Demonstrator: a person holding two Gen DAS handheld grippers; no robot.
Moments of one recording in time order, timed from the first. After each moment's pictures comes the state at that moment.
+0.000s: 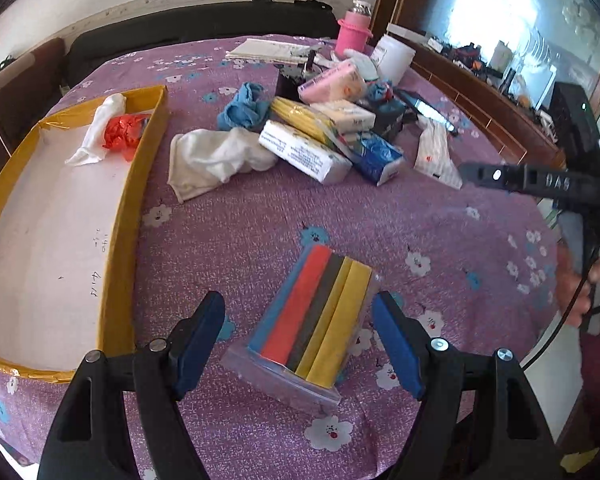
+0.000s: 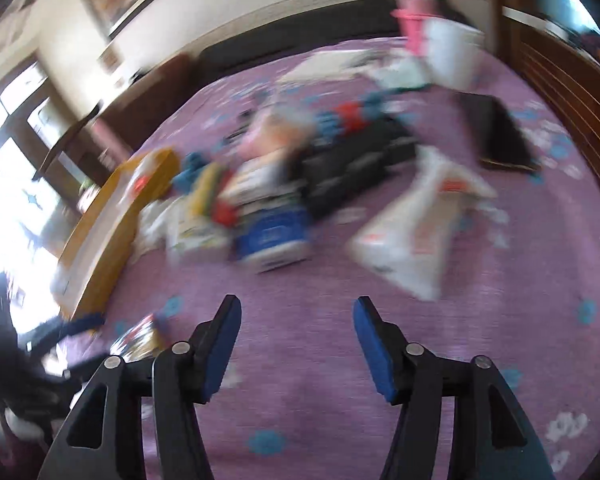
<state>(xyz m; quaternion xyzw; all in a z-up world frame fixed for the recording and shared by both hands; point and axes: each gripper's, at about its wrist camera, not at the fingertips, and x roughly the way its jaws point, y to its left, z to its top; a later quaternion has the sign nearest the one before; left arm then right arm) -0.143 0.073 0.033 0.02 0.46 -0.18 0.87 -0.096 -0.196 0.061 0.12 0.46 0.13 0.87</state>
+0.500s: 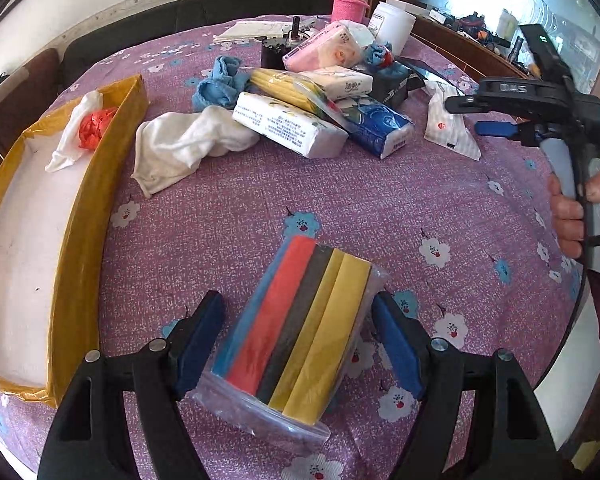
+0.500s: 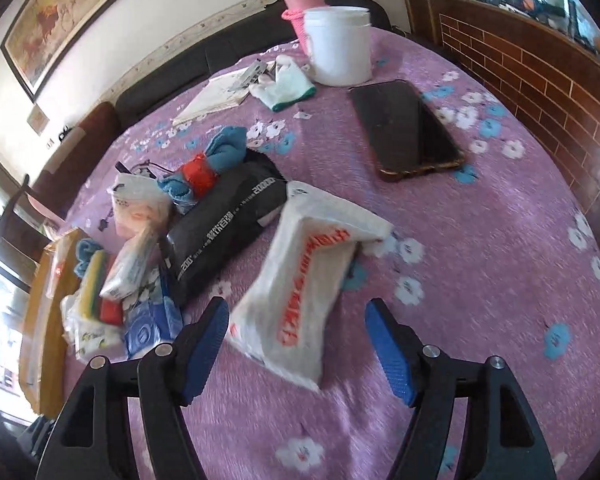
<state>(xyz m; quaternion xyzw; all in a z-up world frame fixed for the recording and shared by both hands) -0.134 0.050 0.012 0.06 0.48 -0.16 0.86 -0.027 -0.237 0.035 0.15 0.47 0.01 0.87</state>
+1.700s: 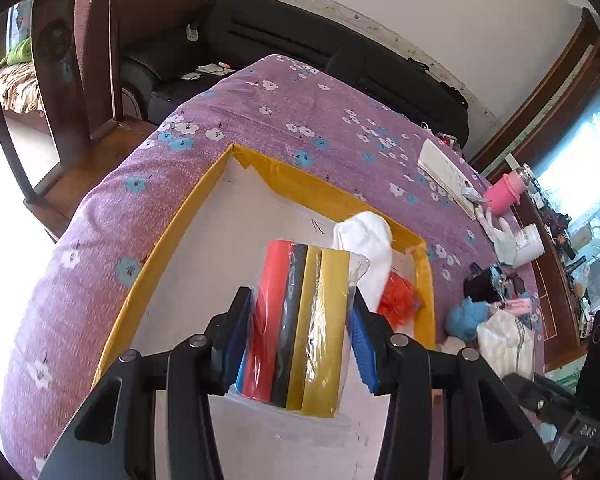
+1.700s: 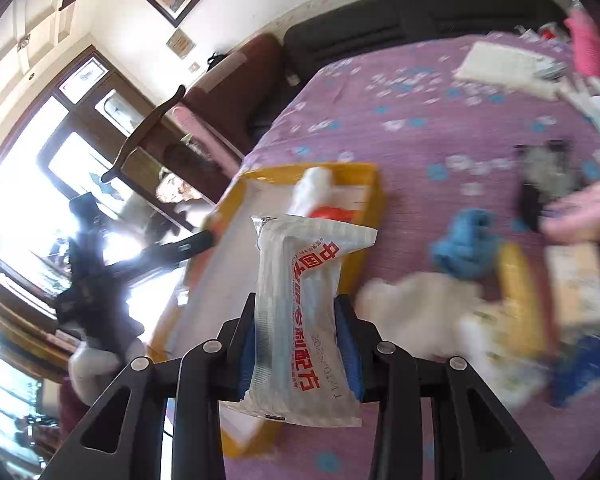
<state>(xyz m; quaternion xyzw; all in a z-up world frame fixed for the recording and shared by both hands) 0.021 0.323 0.069 -0.21 0.44 -0.03 0.87 0.004 0.053 0.090 0.16 0.48 0.31 0.81</state>
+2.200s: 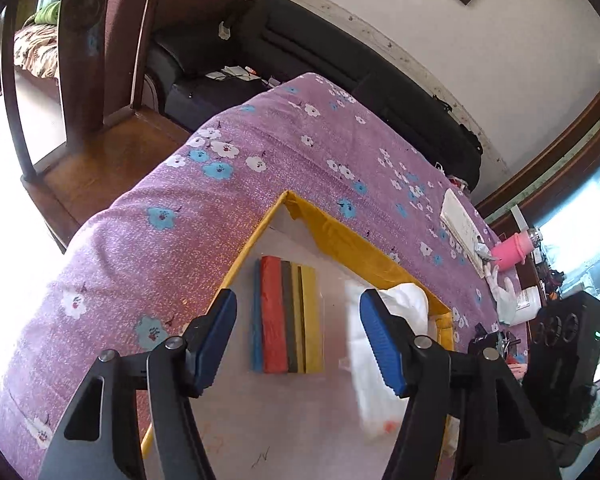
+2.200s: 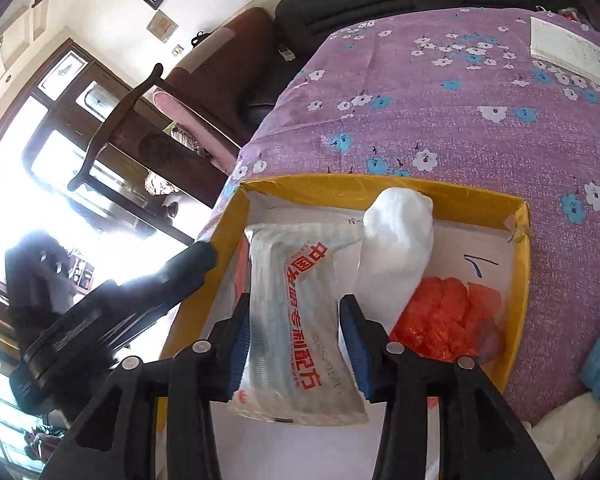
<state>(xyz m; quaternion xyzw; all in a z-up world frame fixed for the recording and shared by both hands) 0.042 0.378 0.059 -0.29 0.41 0.00 0.87 0.095 0.166 0.043 0.15 0.52 0.28 0.79</state>
